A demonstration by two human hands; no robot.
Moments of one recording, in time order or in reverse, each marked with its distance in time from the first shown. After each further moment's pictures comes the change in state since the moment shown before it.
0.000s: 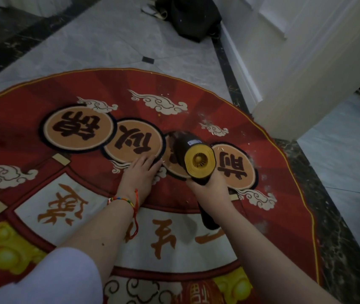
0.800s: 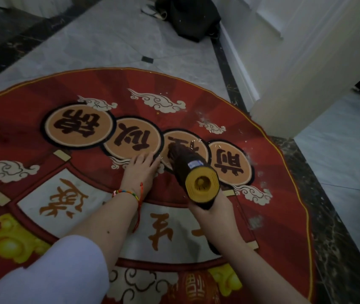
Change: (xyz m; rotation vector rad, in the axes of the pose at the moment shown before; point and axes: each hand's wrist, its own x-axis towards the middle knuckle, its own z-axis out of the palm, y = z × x) left_hand -0.004 0.013 -0.010 0.103 -0.070 -0.041; right_hand -0.058 0.007 -0.014 0.003 -0.027 0.047
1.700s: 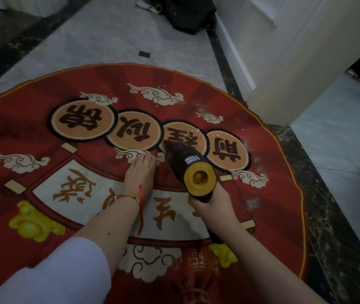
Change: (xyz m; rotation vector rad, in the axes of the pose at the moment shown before) left_hand -0.040 0.012 0.008 -0.159 0.163 -0.038; right_hand -0.025 0.002 -0.004 0.022 -0.066 0.061
